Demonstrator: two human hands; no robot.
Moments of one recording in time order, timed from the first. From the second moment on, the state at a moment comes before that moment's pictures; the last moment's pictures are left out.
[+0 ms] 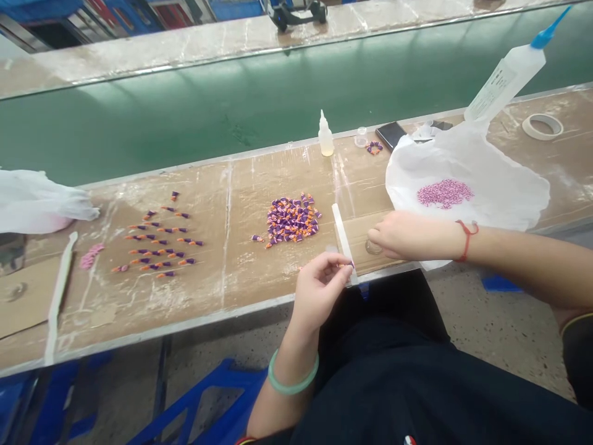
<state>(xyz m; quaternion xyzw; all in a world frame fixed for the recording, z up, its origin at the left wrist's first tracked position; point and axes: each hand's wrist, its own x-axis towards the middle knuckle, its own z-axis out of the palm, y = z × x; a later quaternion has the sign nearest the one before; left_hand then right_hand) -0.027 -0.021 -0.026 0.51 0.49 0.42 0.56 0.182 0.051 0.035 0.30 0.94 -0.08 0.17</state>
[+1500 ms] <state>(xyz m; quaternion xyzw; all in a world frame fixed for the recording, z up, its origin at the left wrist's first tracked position) -0.013 -0.034 -0.006 0.56 0.30 0.60 0.48 0.184 0.003 0.070 0.32 0.79 -0.46 -0.25</state>
